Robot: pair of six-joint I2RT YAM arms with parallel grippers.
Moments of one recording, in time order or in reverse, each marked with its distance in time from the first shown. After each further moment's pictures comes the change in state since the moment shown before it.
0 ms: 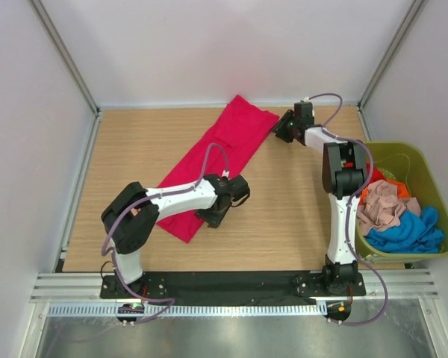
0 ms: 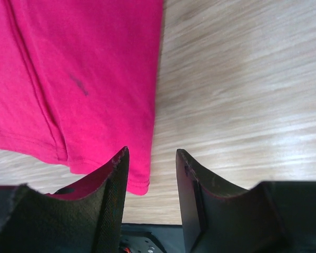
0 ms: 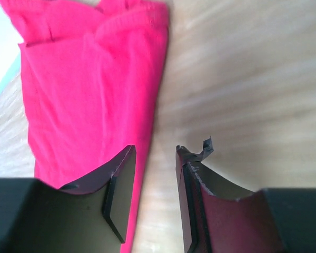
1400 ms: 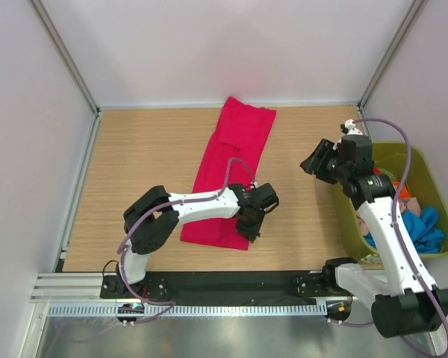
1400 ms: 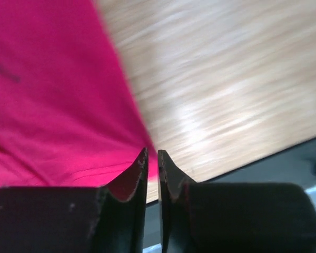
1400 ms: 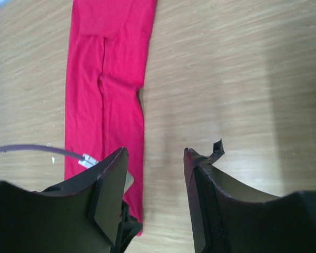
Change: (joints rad) left arm -0.131 0.108 0.127 0.155 0.379 -0.266; right arm 0.005 -1.273 -0.666 -0.556 0.059 -0.228
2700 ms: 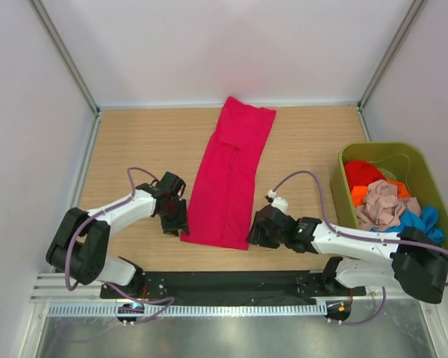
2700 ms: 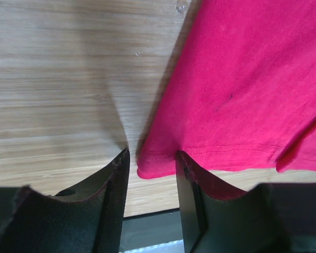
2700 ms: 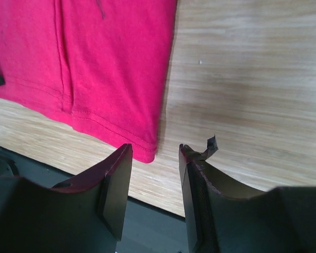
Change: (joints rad) left arm 0.605 -0.524 -0.665 0.137 0.076 0.052; right arm 0.867 0.091 -0.535 0.311 0.246 0.539
